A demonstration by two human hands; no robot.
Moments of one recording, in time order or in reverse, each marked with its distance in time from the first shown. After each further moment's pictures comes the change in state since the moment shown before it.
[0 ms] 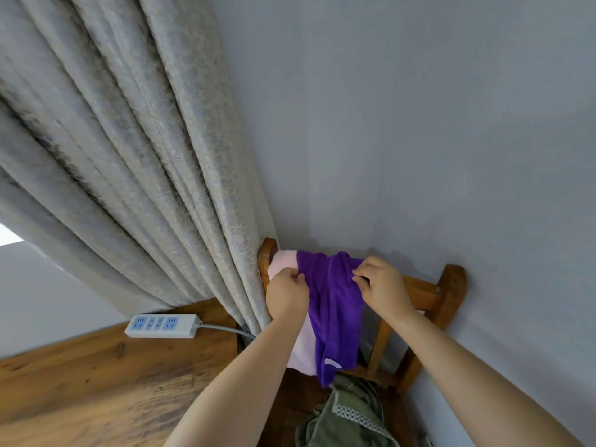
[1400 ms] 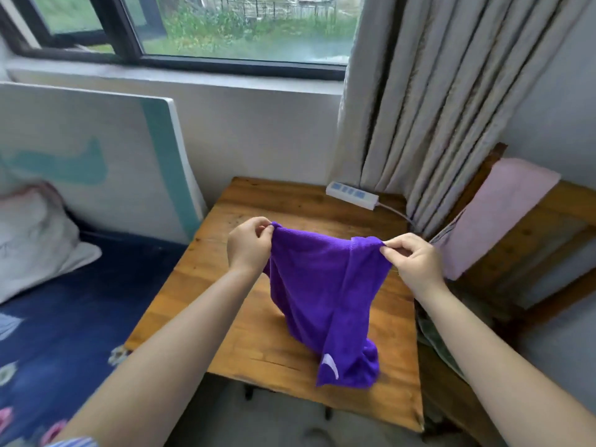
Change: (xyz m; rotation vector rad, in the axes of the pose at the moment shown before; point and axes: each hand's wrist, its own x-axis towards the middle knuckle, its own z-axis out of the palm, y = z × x) left_hand -0.241 -0.327 -0.380 -0.043 0.481 -0.037; right_hand -0.268 -0.336 0.096 0.510 -0.117 -0.074
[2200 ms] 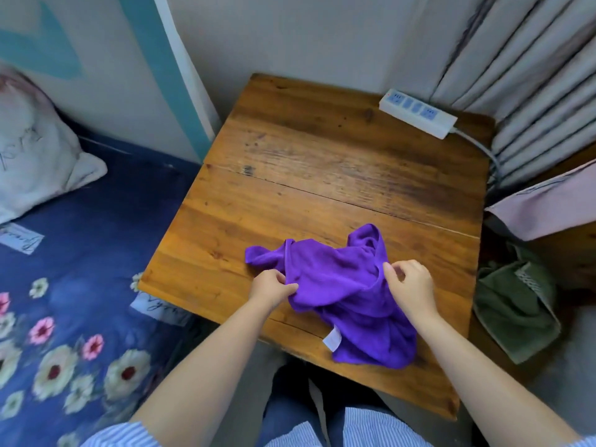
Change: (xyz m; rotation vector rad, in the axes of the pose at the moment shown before) left_hand -0.021 -0.168 0.079 0.316 -0.629 -0.706; right_hand -0.033 0.111 0.125 -0.432 -0.357 0.344
